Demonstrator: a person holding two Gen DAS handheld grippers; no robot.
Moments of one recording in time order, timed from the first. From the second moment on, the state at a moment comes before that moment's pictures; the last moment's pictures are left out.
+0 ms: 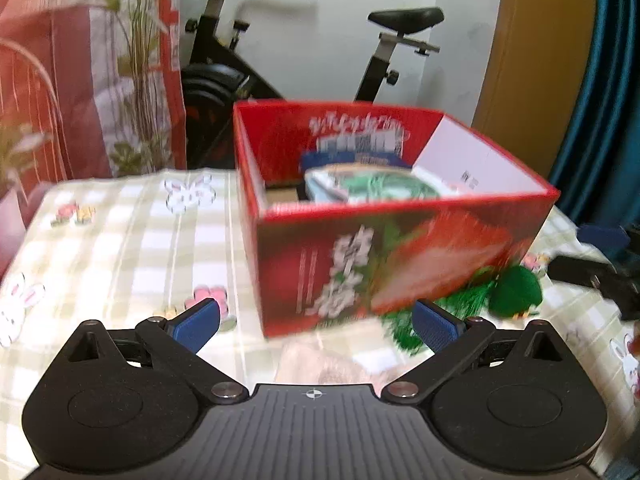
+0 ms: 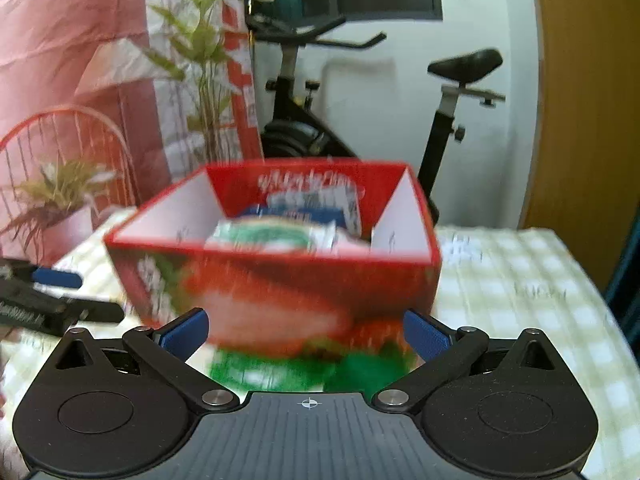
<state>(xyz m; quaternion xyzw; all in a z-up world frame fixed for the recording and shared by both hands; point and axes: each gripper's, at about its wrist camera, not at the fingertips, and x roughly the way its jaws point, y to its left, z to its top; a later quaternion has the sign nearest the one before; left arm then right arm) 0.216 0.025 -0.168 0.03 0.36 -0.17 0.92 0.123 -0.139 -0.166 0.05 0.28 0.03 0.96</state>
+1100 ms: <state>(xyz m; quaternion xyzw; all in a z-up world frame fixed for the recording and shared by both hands) 0.219 0.026 -0.239 0.01 0.39 -0.14 0.91 0.097 -0.129 -0.253 0.06 0.36 0.02 0.93</state>
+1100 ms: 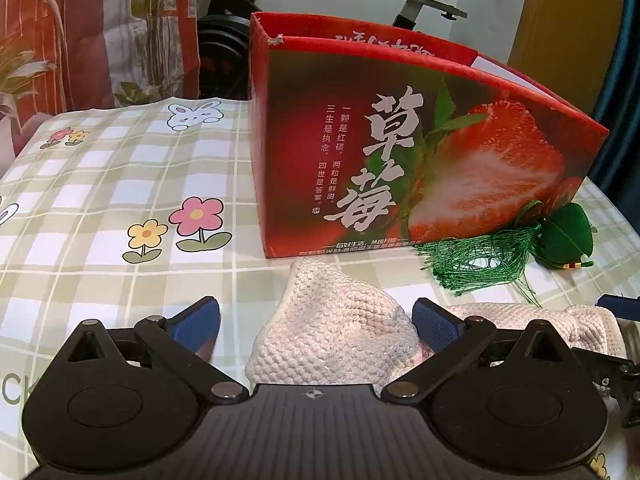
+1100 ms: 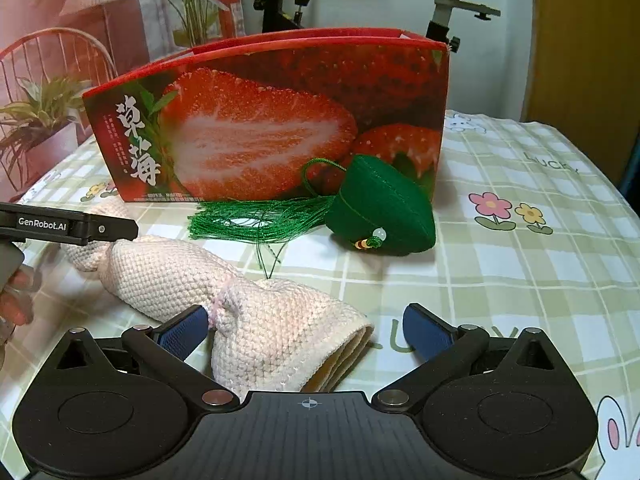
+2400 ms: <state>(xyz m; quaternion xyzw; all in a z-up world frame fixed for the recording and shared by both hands) 0.155 0.035 -0.237 -0.04 0.38 -0.16 0.91 0.087 -0.132 -0.249 0.07 0.37 0.02 0.93</state>
